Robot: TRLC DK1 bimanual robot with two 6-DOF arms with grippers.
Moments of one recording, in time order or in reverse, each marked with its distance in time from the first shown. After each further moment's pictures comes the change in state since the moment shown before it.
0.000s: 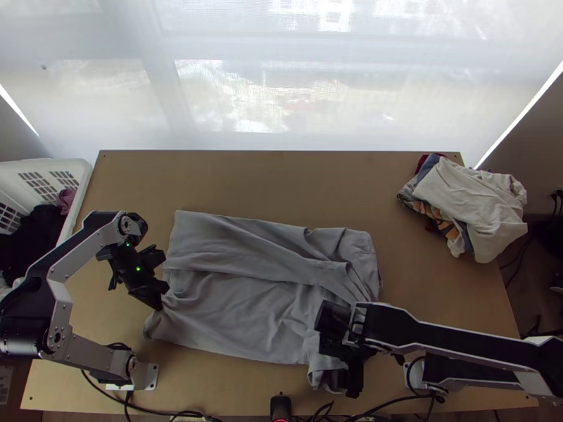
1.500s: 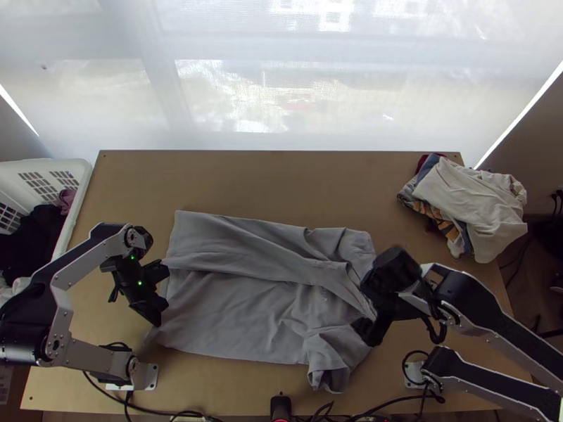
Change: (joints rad) left arm -0.036 -0.032 -0.114 0.007 -0.017 0.080; right arm -0.423 -0.271 0.127 -0.113 0.111 0.061
